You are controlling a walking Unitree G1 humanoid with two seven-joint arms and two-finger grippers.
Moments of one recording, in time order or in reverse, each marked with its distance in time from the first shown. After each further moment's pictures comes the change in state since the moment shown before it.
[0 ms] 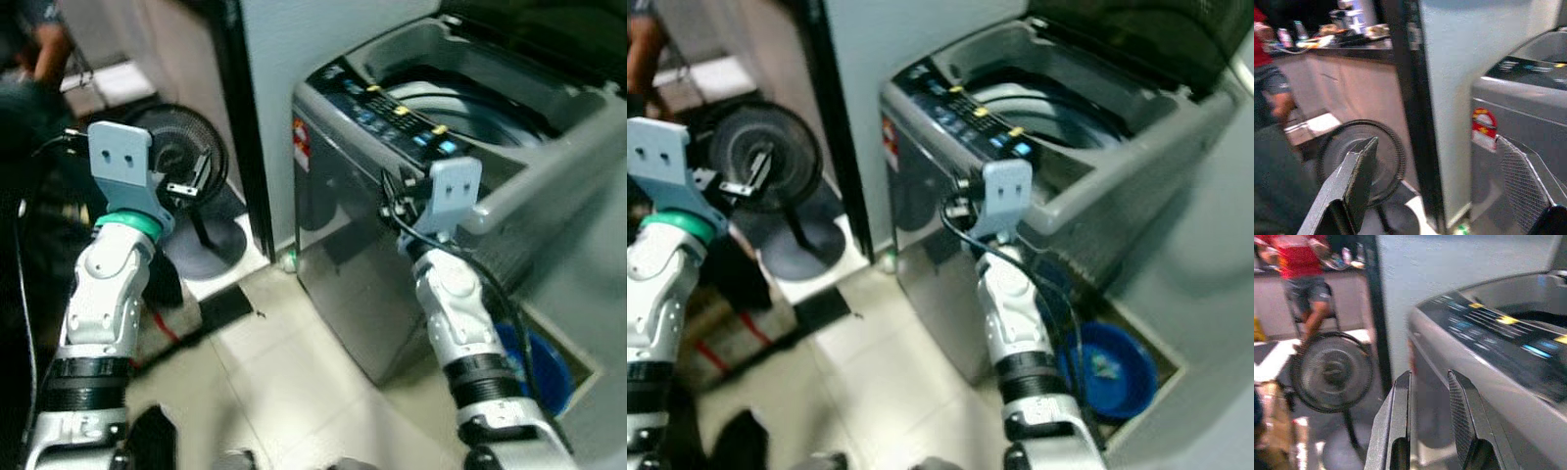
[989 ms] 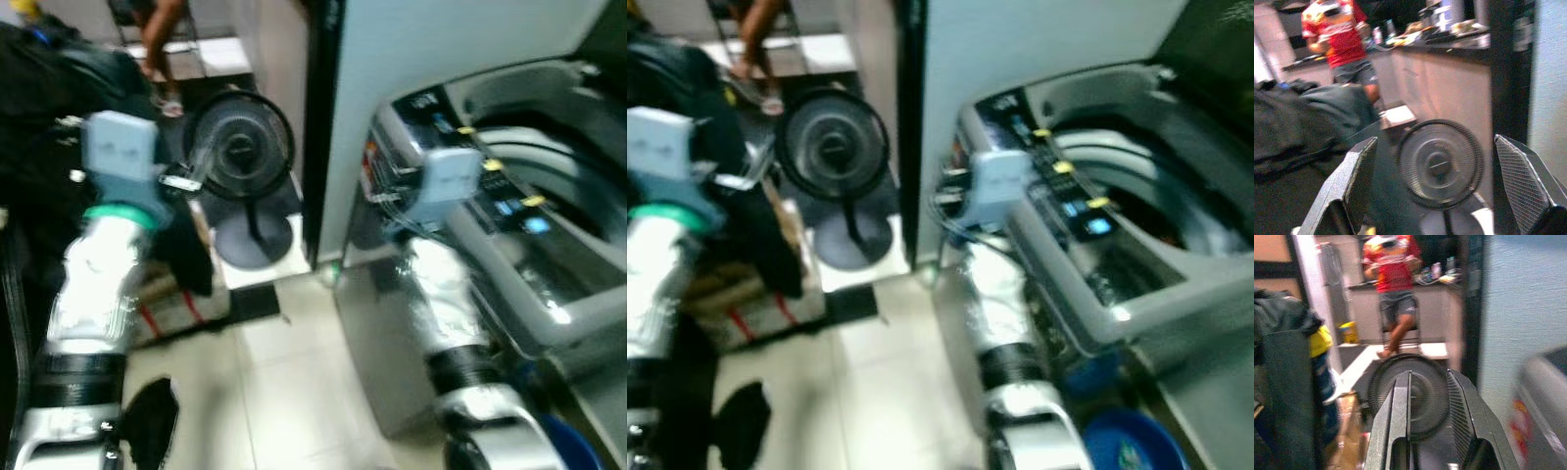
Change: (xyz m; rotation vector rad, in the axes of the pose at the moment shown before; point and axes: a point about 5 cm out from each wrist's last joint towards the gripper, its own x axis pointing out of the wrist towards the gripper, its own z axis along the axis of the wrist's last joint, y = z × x) left arm 0.002 0.011 0.013 0.059 -0.060 0.036; right arm 0.015 0.026 0.020 0.038 -0.100 0.079
